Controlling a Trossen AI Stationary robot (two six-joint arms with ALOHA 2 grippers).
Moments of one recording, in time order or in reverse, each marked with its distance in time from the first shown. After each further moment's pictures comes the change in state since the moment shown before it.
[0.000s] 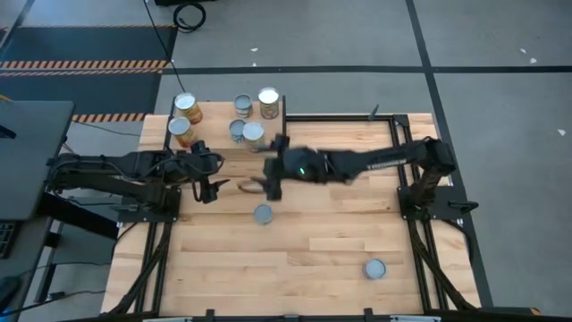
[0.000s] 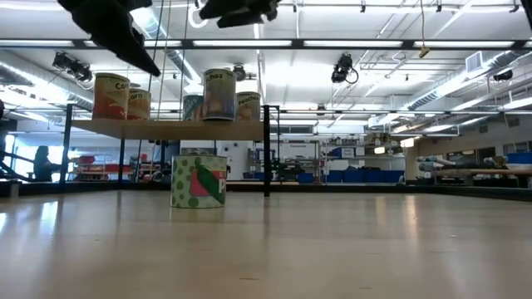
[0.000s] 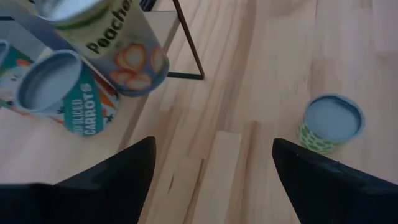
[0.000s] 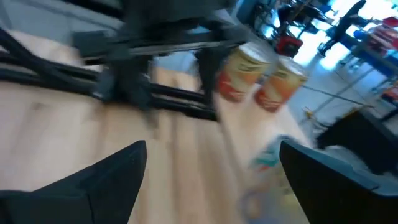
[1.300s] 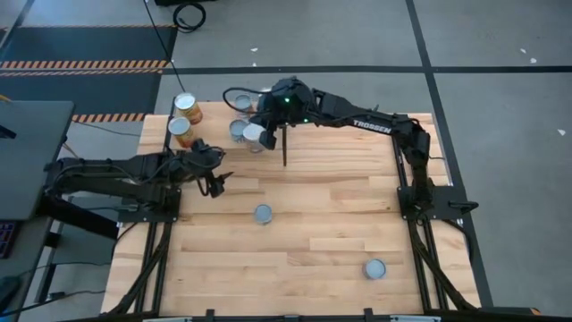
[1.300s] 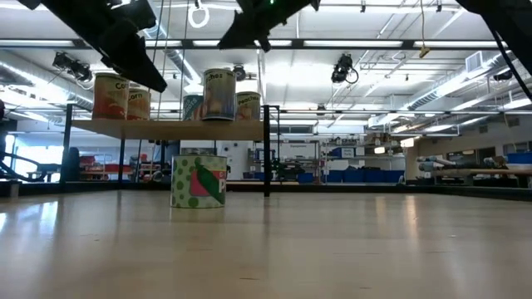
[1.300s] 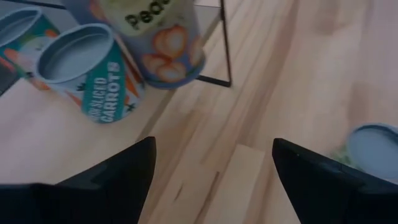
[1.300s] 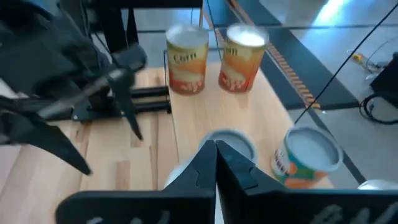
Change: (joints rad) left arm 0.074 -0.017 -0.142 0.194 -0.053 -0.068; right arm -0.354 0.184 0.485 -0.403 -0.442 0.168
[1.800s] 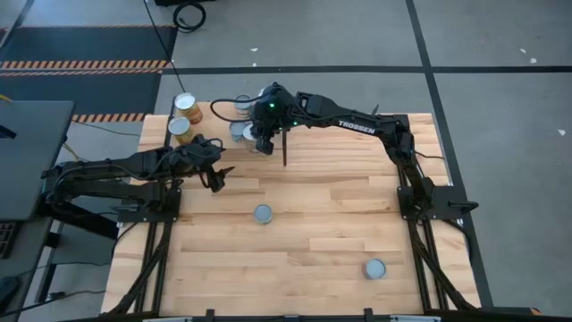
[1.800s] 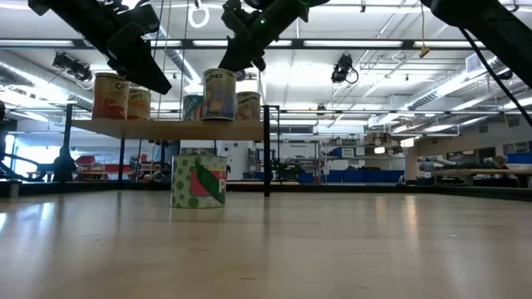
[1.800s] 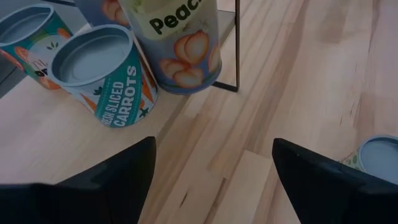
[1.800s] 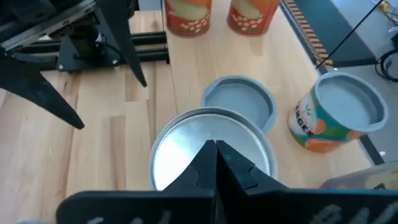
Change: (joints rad) left arm 0.116 0.000 0.000 0.032 0.094 0.042; right arm -0.004 0.150 0.176 -0.228 0.000 -0.017
